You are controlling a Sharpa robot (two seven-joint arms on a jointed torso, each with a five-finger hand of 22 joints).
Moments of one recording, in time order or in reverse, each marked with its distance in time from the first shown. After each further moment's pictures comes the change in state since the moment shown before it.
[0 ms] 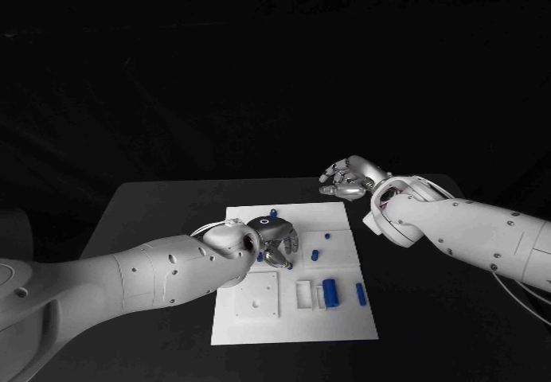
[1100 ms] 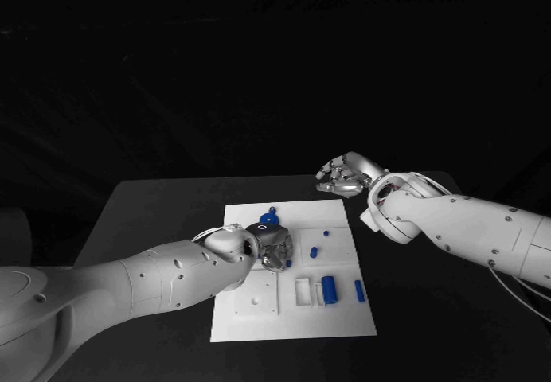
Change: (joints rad) left arm -0.046 0.037 0.003 -0.076 -0.010 0.029 -0.014; left_hand 0.010 0.009 0.003 0.003 0.000 0.018 0.007 0.019 -0.009 -0.012 0.011 -0.037 -0.015 -0.014 0.014 0.012 0.004 0.000 -0.009 0.010 0.000 0.010; right arm 0.003 -0.001 0.000 0.011 0.001 0.000 0.000; right_hand 0.000 0.000 0.000 0.000 0.004 -0.004 0.000 0.000 0.000 0.000 0.000 0.000 -0.004 0.000 0.000 0.000 -0.002 0.000 0.000 0.000 0.000 0.000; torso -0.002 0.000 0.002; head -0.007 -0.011
